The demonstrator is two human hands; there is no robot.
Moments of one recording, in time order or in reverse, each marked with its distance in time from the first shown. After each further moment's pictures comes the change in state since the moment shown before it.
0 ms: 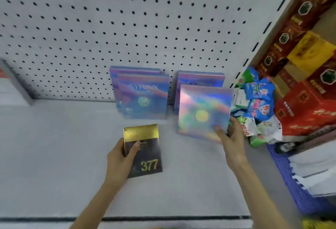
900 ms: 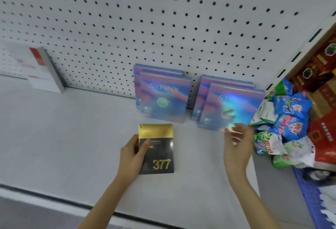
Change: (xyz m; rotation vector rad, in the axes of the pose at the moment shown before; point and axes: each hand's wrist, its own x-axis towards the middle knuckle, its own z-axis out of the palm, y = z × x) left_hand 0.001 0.000 0.005 -0.130 0.048 0.009; right_hand 0.007 0.000 0.049 -0.194 0.215 -0.199
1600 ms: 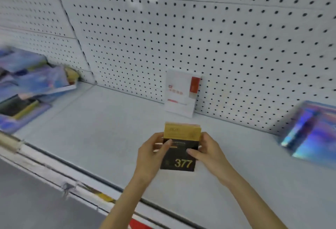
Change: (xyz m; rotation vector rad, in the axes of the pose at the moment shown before) left_hand 0.100 -0.045 -0.389 0.000 0.105 0.135; right_hand -0.248 -0.163 0.380 0.075 -1.034 0.117
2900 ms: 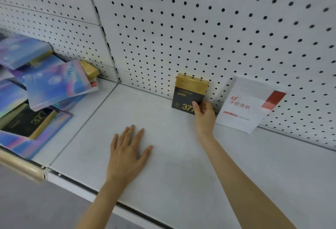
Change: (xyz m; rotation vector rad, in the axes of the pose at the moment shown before) left_hand 0.123 -0.137 -0.206 1.018 -0.061 0.080; right_hand 0.239 -0.015 0.170 -0.078 0.602 0.019
